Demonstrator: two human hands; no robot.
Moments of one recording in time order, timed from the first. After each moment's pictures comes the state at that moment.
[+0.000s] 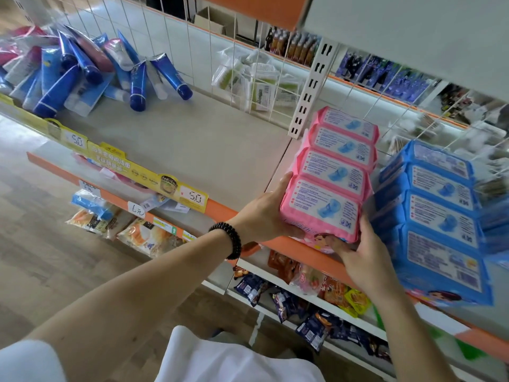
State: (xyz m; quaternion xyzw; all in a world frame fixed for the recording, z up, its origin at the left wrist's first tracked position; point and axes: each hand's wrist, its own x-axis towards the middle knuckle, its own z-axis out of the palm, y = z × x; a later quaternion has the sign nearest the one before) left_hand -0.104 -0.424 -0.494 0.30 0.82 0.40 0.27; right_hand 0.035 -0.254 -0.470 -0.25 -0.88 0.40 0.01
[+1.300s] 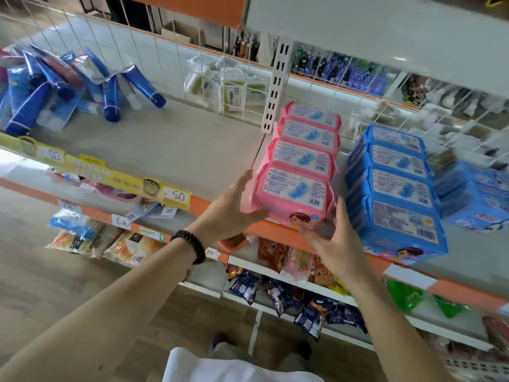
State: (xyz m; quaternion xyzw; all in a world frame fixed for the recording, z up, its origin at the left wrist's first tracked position) left_hand -0.086 -0.458 -0.492 0.26 0.84 0.41 0.24; right_hand 0.062 -0.278 -0.468 -0.27 -0.86 0.43 0.04
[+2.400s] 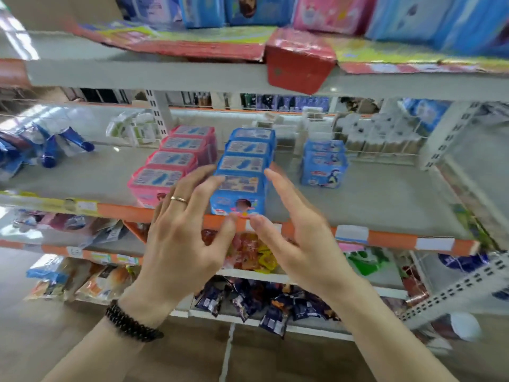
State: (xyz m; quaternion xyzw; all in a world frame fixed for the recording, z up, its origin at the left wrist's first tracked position) left_hand 0.237 -0.318 -0.351 0.41 0.83 0.34 -0.20; right_hand 0.333 -0.150 -0.351 -0.03 -0.87 0.45 0.22
